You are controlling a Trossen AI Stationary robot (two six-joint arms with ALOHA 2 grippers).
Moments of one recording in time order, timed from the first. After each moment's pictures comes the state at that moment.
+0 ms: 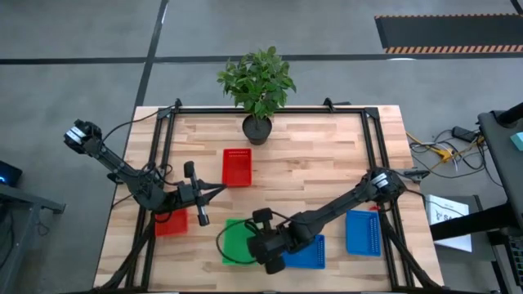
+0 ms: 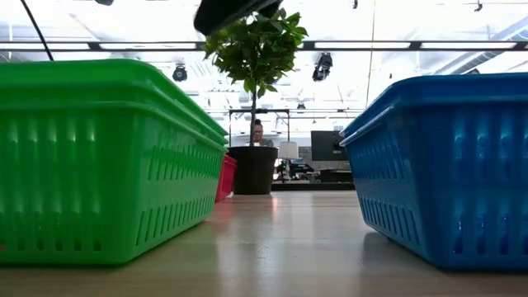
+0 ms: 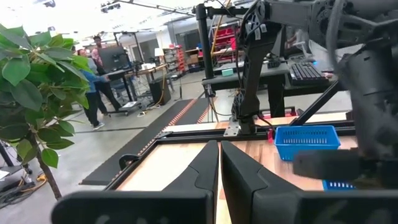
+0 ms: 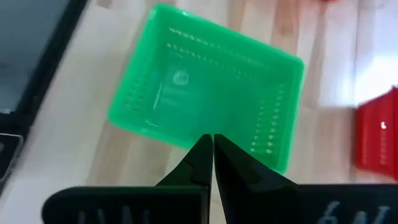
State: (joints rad) left arm -0.64 1.01 0.56 0.55 -0.94 0.21; right arm 0.47 2.17 1.94 -0.78 0.24 0.08
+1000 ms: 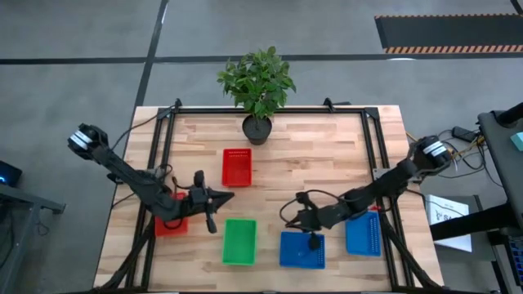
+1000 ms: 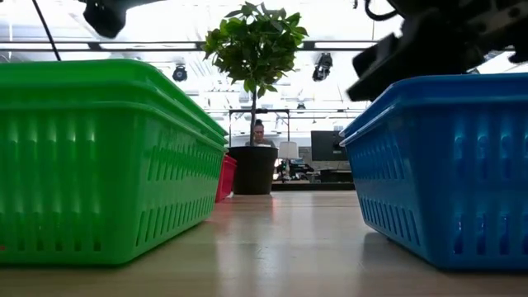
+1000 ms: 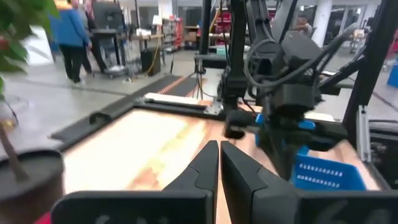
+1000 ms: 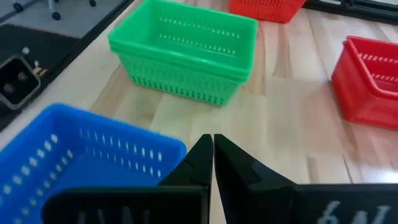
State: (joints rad) left arm -0.64 1.18 0.56 0.57 -0.94 -0.13; right arm 0.47 1.57 0.66 0.41 0.24 0.05
